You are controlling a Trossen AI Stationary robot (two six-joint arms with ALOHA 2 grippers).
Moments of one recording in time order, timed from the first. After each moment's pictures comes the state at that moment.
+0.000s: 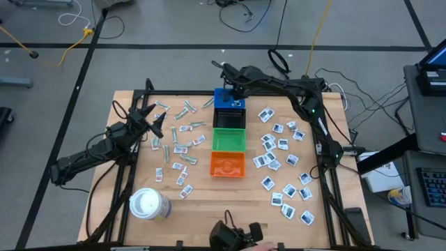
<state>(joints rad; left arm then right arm) 0.42 0.01 0.02 0.06 -0.44 0.02 -0.59 2.30 2.09 -1.07 0.10 0.69</state>
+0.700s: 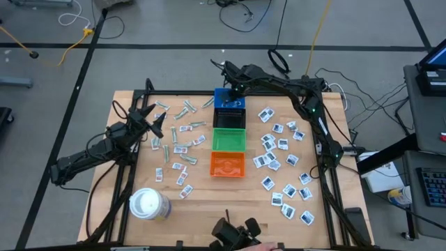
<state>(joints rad) 0.42 0.01 0.02 0.06 -0.44 0.02 -0.61 2.30 2.09 -1.04 -0.02 0.45</state>
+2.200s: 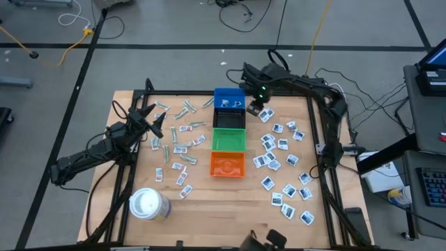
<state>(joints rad) 0.42 0.01 0.02 0.06 -0.45 0.02 -0.63 1.92 1.70 -1.23 -0.03 -0.06</state>
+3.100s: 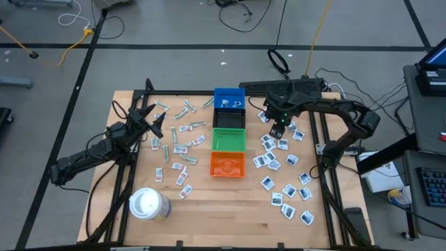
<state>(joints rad) 0.42 0.01 0.02 0.06 -0.45 0.02 -0.62 1.57 0.95 -0.87 0.03 -0.10</state>
